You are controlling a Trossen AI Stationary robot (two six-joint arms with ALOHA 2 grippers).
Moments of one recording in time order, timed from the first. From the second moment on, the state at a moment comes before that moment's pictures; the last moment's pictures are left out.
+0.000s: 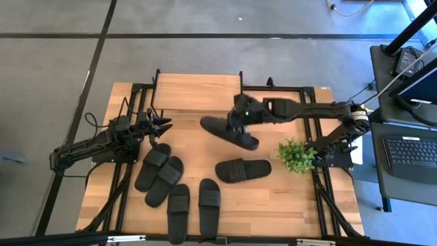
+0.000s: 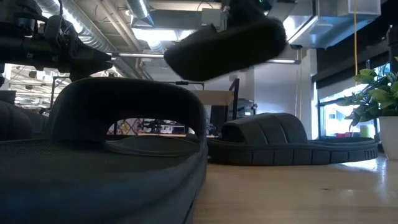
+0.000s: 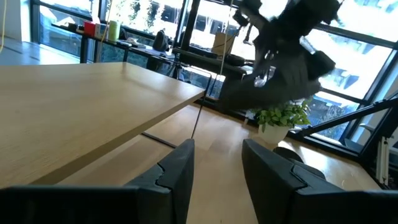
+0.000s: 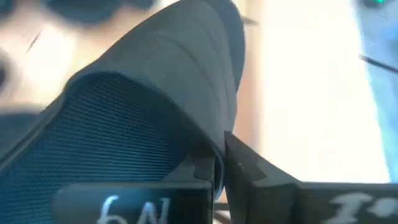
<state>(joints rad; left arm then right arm) 0.38 0.01 0.01 0.02 0.06 -0.28 -0.11 1.58 1.42 -0.60 0.15 -0.36</state>
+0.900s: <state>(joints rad) 0.38 0.01 0.01 0.02 0.04 -0.28 -0.29 2.04 2.21 -1.02 0.77 -0.06</state>
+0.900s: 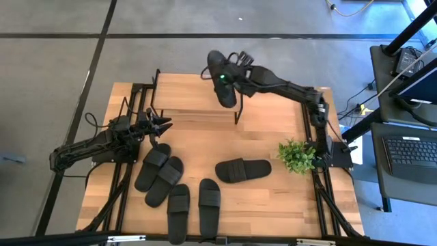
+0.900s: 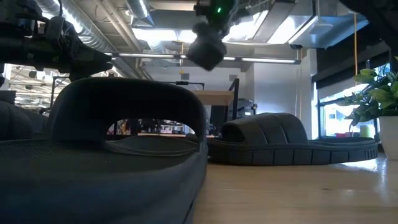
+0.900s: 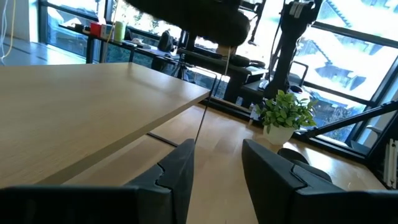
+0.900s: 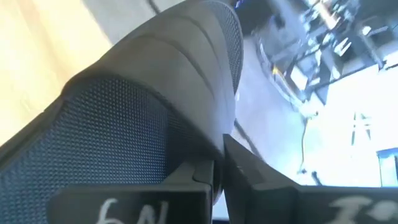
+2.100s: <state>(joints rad) 0.38 0.01 0.01 0.02 0.04 -0.28 -0.36 2.15 2.20 -1.21 0.74 0.07</state>
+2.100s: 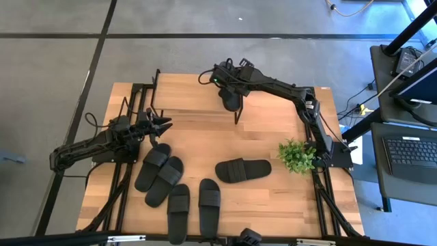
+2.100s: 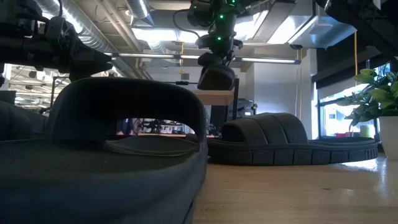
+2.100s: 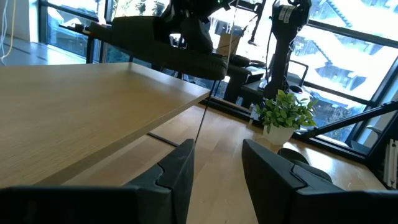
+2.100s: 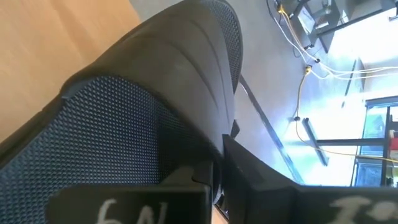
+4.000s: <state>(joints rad) 0.38 0.01 0.01 0.02 0.04 -0.28 -0.36 2.15 2.20 -1.24 0.63 0.12</state>
